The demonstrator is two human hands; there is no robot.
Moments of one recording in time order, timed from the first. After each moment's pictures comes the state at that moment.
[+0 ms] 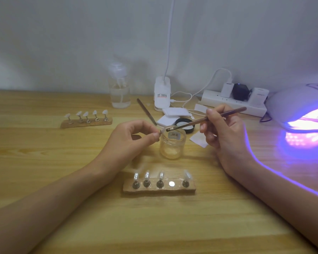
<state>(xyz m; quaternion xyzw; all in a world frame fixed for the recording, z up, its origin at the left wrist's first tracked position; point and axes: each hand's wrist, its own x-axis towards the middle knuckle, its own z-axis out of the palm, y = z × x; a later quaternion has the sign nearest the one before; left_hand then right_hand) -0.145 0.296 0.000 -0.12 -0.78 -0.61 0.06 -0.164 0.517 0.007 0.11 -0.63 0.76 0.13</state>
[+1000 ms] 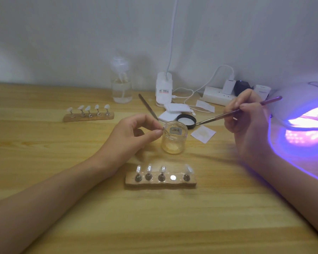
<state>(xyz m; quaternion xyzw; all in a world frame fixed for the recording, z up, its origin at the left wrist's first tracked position) -0.145 0.292 -0.002 -0.16 -0.78 -0.60 0.05 -0.173 0.545 0.017 0.18 -0.60 0.75 0.20</state>
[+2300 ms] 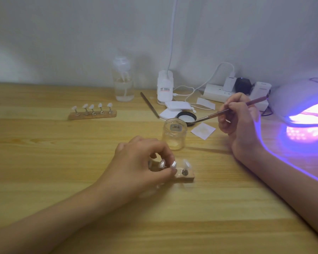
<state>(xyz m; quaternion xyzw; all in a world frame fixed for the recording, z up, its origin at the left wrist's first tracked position) -0.083 0.310 0.007 -0.19 -0.90 -0.39 0.07 -0.174 0.539 0.012 0.10 -0.61 0.76 0.18</state>
